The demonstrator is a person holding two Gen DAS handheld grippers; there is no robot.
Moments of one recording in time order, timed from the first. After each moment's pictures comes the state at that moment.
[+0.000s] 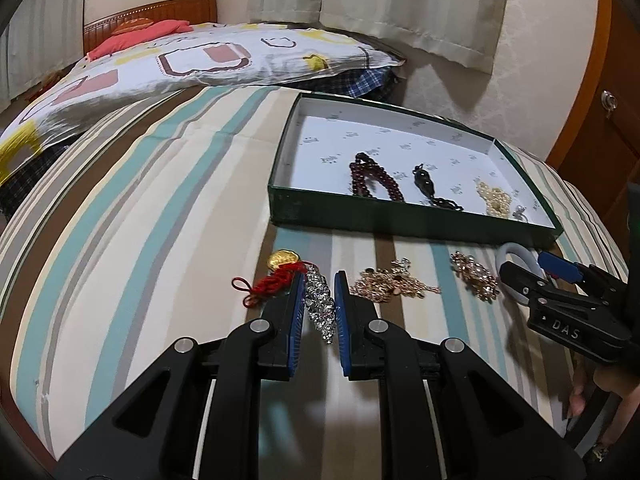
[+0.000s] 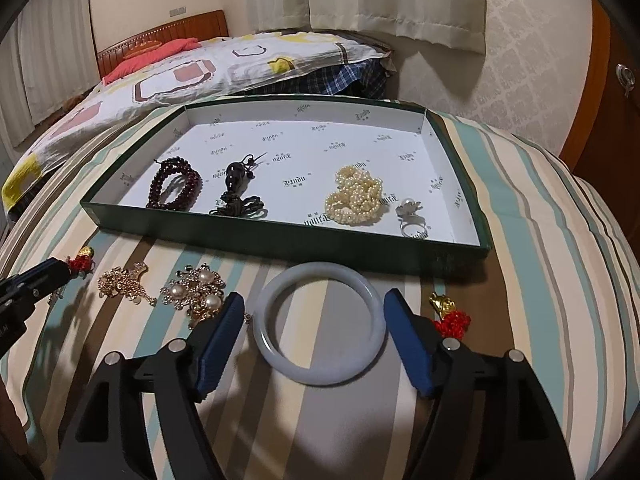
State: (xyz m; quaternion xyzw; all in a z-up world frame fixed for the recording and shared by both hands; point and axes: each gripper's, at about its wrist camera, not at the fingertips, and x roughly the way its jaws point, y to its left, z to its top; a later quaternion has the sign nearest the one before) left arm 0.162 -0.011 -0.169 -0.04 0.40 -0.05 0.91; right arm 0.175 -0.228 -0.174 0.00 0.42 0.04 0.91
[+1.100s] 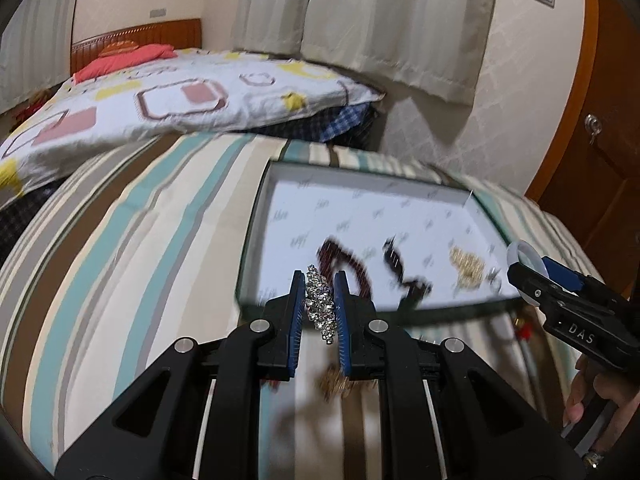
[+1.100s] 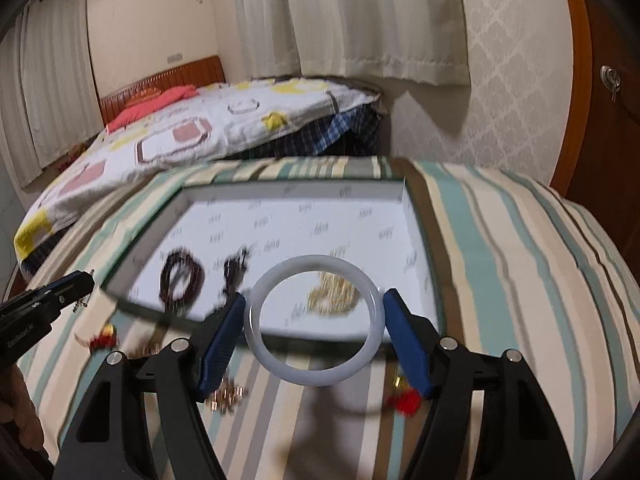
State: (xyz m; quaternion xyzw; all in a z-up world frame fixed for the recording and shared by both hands) left arm 0.204 -0.025 -0.119 -0.05 0.35 -0.09 0.93; right arm 0.199 -0.256 -0.116 0.05 0.34 0.04 0.94
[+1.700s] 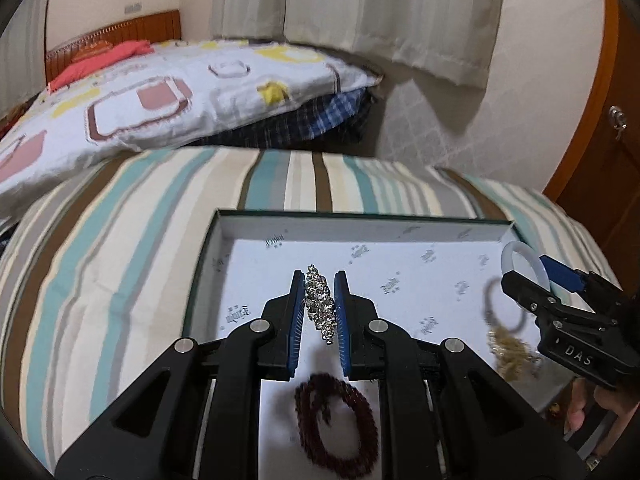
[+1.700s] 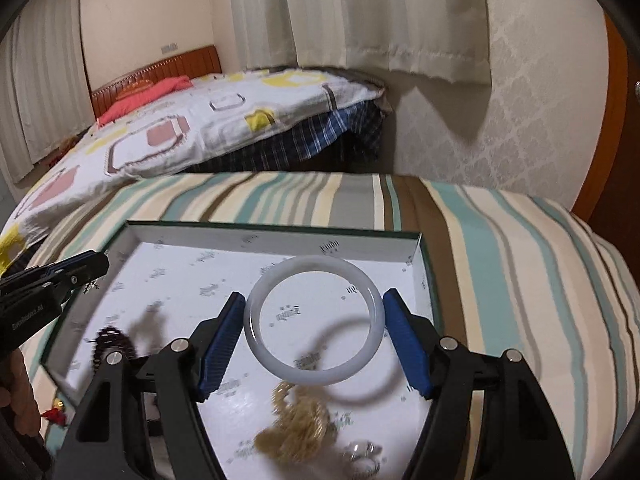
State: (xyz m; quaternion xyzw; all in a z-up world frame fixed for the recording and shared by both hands) left arm 0.351 -0.063 -0.146 -0.02 0.39 -0.10 0.91; right arm 0.316 -0.273 -0.149 0.03 0.38 0.05 0.92
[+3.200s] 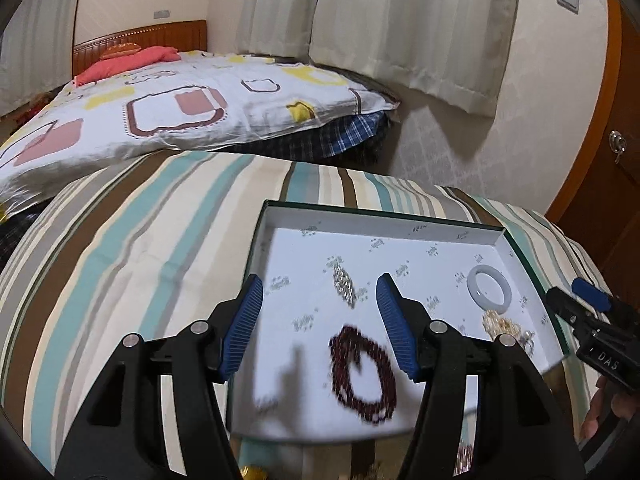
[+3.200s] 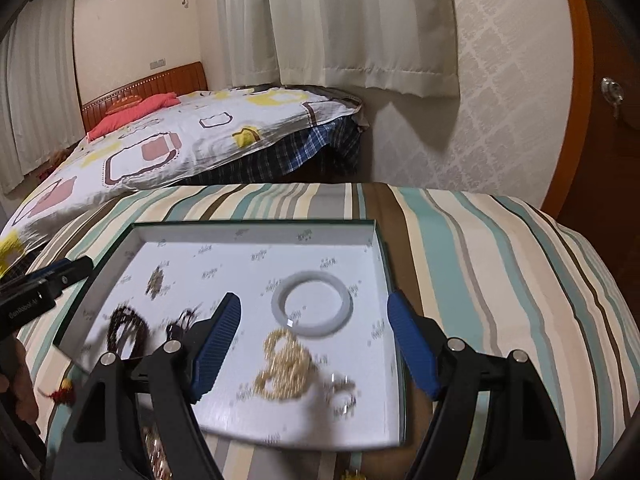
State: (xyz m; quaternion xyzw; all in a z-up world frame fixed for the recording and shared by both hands) left arm 0.282 -0.031 -0.125 -0.05 0.34 -0.07 0.93; right arm 0.243 -0.279 -0.121 0.03 0.34 0.01 0.94
